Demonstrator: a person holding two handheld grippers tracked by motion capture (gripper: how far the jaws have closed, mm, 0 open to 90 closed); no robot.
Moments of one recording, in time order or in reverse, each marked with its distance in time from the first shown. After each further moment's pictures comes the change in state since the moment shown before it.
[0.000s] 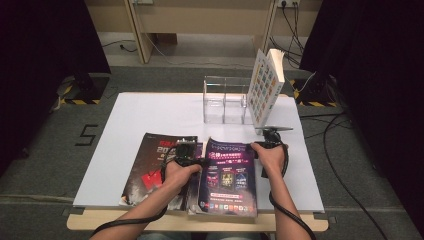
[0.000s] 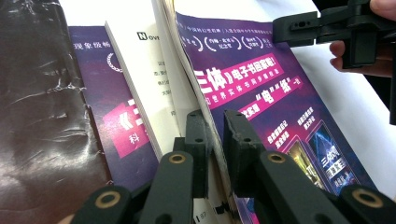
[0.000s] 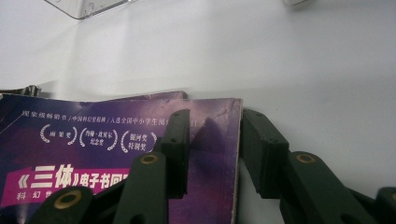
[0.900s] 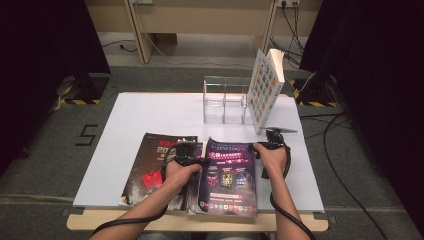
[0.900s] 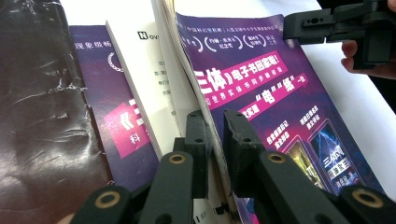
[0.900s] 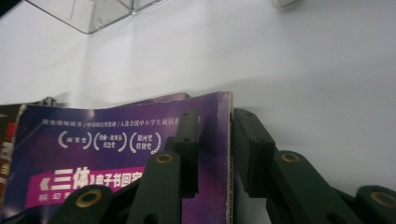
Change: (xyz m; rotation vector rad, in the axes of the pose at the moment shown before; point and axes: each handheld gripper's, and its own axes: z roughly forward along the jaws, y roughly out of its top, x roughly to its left) left arm -0.001 0.001 0.000 0.008 0.008 -0.002; right arm -0.005 -0.004 -0.007 -0.027 0.046 0.076
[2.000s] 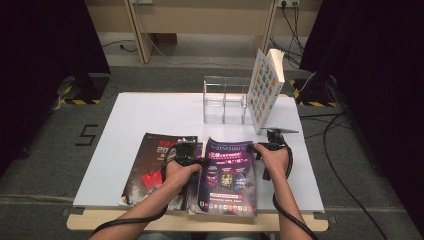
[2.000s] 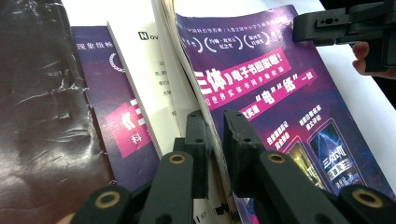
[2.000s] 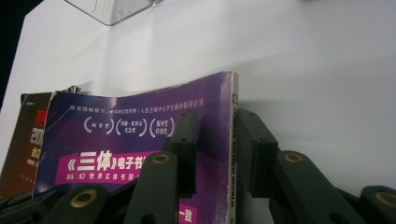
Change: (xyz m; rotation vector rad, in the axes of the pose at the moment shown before) left arm 0.000 0.000 0.000 0.002 0.006 0.003; right arm 0.002 -0.002 -0.007 0.021 0.055 -0.018
